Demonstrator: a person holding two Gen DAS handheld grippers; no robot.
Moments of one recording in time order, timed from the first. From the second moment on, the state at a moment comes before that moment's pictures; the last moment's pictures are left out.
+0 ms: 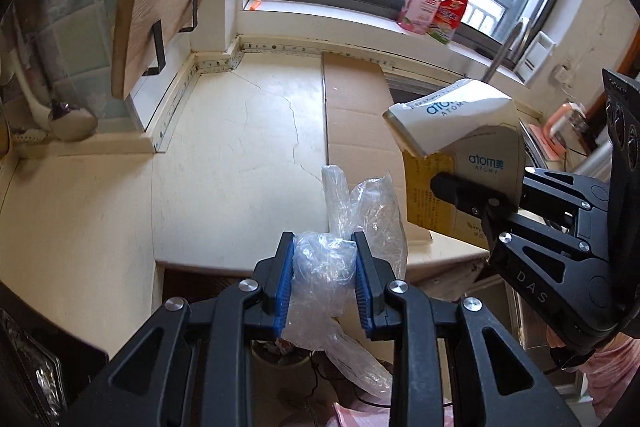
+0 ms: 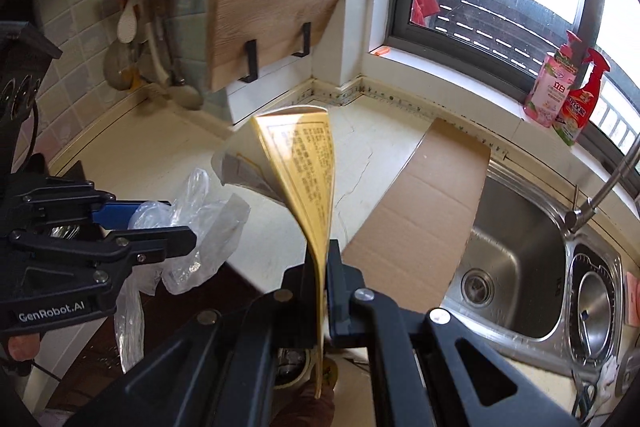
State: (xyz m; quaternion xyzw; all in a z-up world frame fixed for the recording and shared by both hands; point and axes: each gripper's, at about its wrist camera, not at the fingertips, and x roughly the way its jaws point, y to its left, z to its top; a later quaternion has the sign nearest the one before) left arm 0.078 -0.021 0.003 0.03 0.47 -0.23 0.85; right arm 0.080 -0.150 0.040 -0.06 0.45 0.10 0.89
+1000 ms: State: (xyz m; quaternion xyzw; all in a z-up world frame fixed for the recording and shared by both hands) left arm 0.019 0.051 -0.258 -0.02 0.62 -0.13 0.77; right arm 0.029 -0.113 -0.204 0.01 0.63 0.12 0.76
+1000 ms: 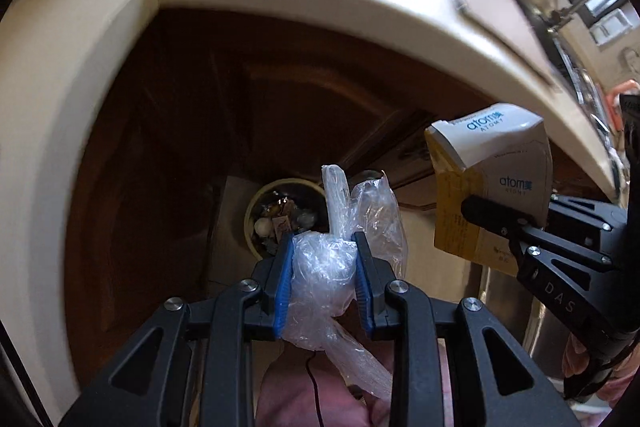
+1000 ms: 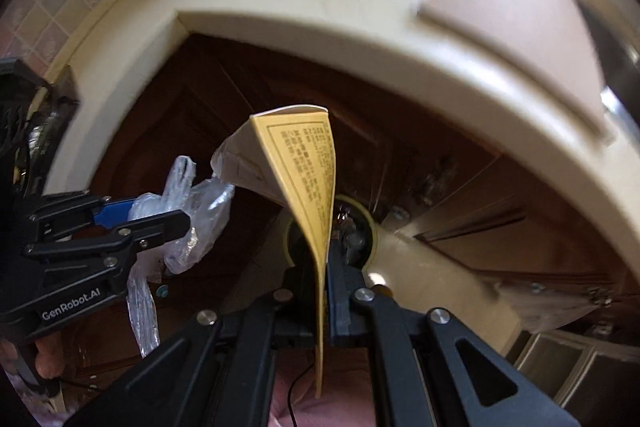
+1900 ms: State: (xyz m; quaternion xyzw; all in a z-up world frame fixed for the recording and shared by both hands) left arm 0.079 0.065 -0.582 0.00 0.68 -0.03 0.73; right arm 0.056 -0.087 -0.560 0.03 0.71 0.09 0.70
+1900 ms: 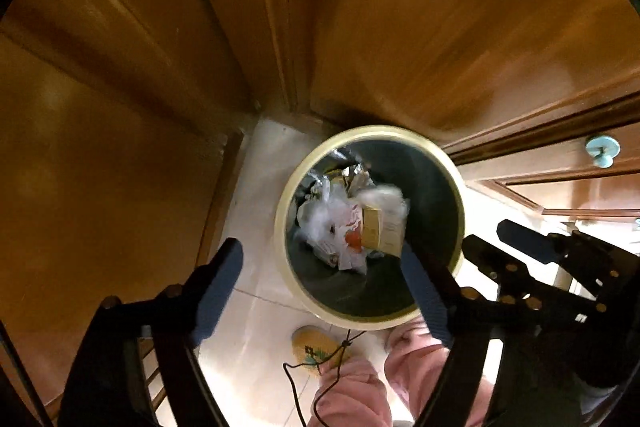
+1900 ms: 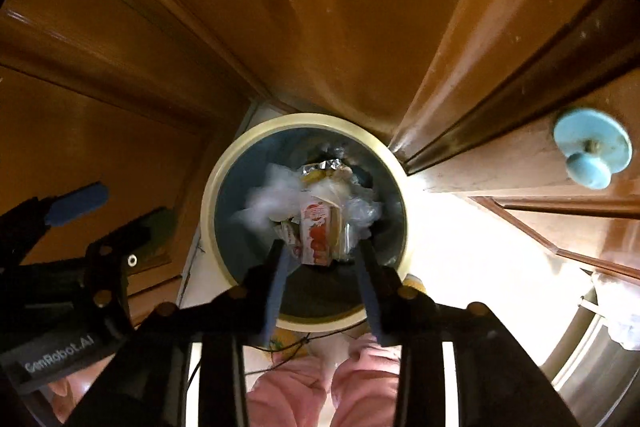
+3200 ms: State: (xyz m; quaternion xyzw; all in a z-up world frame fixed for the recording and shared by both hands) left arm 0.056 0.066 -0.343 0.07 0.69 -0.05 0.72; right arm 0.034 -0.111 -0.312 0.01 0.69 0.06 0.73
